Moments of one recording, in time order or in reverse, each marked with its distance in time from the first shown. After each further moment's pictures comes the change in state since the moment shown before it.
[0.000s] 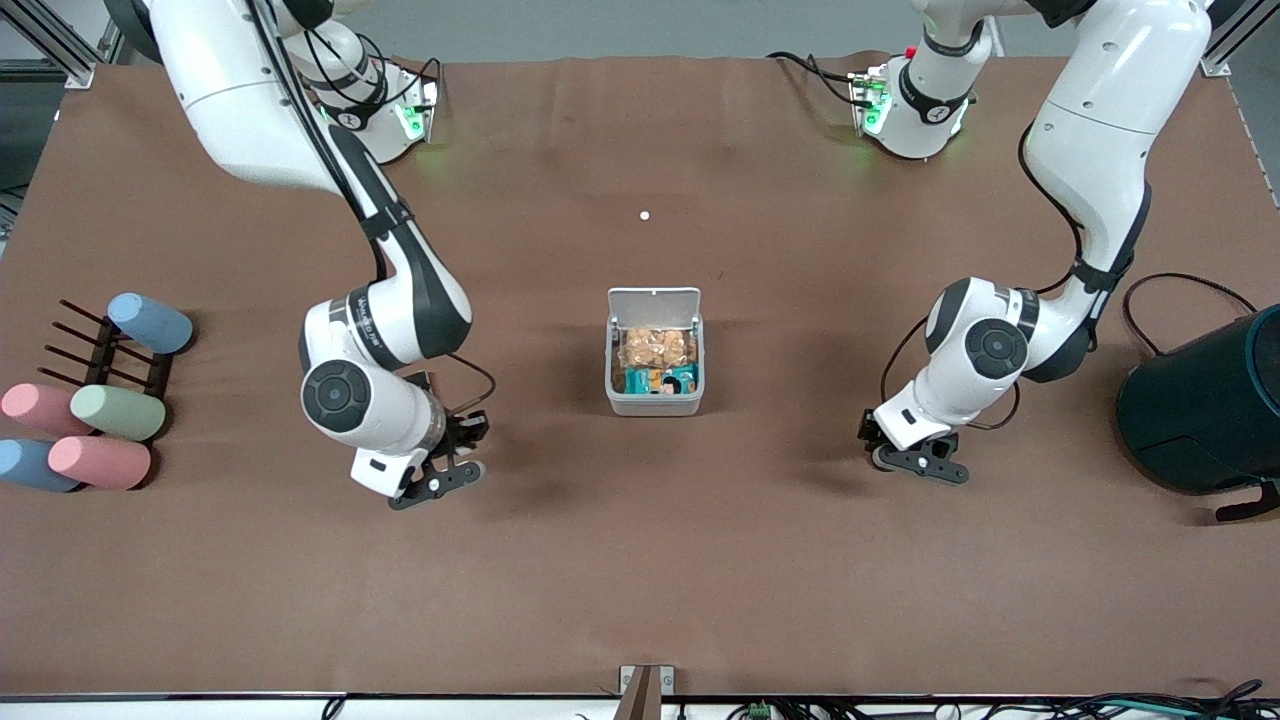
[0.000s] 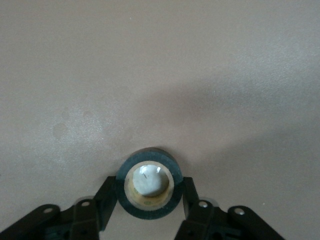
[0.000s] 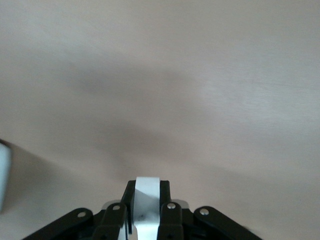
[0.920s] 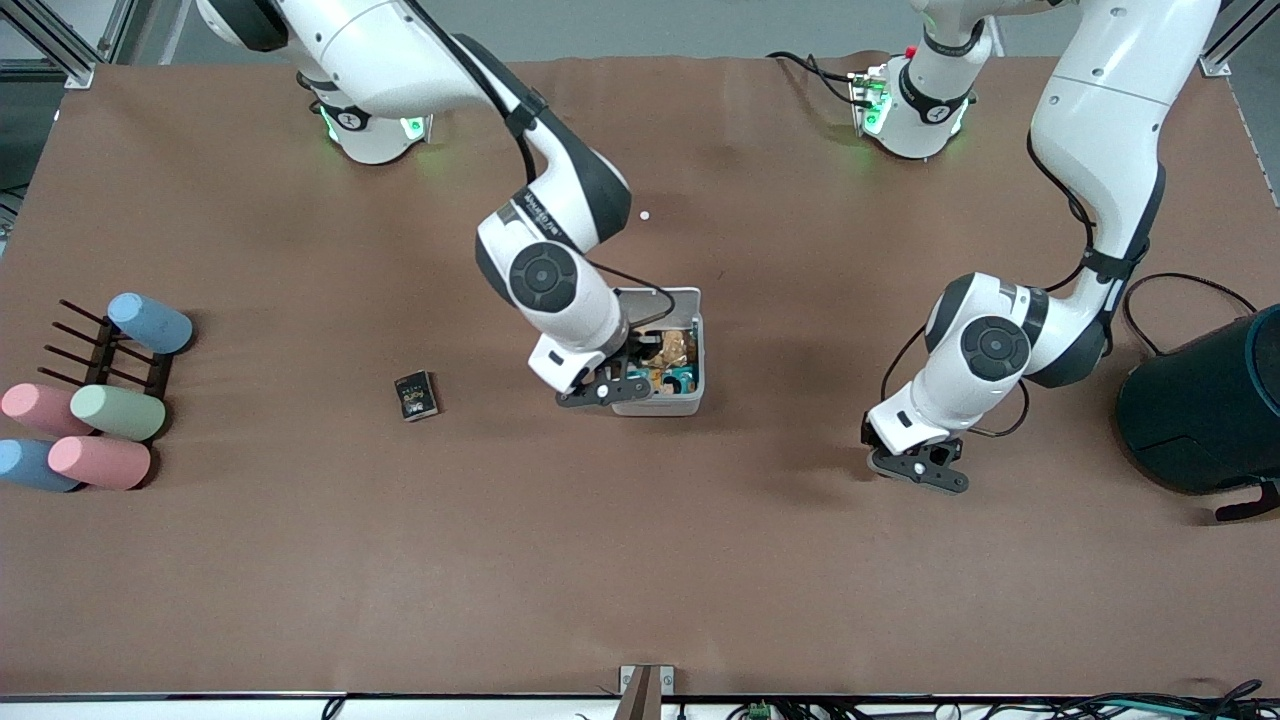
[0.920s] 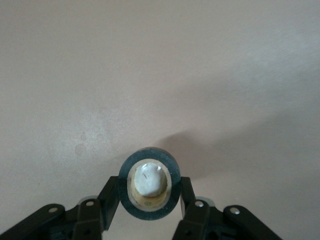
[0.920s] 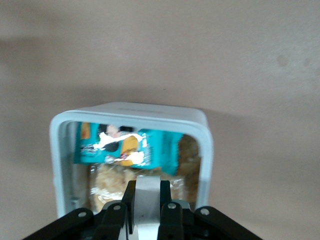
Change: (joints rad) left arm -0.012 -0.051 -0.053 0.106 0.032 -0.198 0.000; right arm 0.315 -0.002 0.024 0.056 0.076 0.041 0.536
